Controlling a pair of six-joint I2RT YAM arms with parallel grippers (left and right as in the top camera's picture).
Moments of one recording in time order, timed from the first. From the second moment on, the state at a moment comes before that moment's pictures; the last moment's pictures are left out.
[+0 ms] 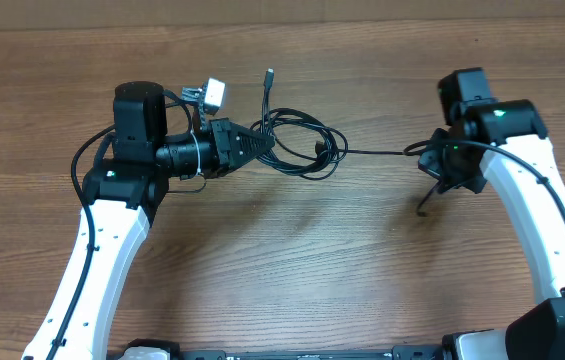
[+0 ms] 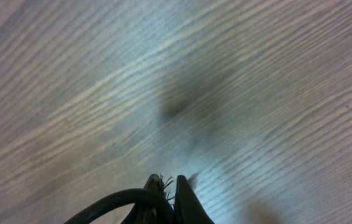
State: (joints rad) left arm -0.11 1.35 1.10 -0.40 1.03 -0.70; right arm 0.11 1.58 1.40 -1.24 0.13 0.65
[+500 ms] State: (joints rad) left arm -0.15 1.35 1.10 -0.56 0.97 -0.43; right arm 0.03 1.56 1.41 -1.24 -0.45 0.18
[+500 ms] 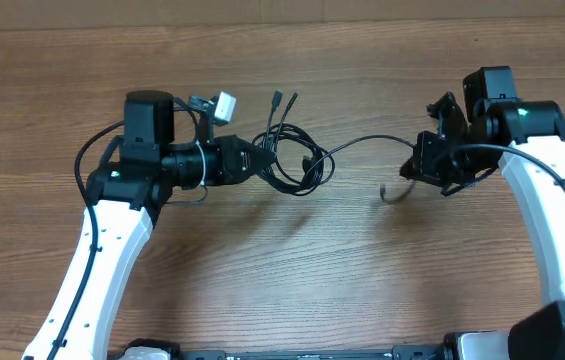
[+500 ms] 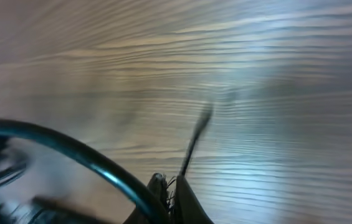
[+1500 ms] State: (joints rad) left arm -0.16 1.35 1.10 -0.56 0.96 -0.68; right arm 0.27 1.37 1.55 -1.06 -0.64 0.48
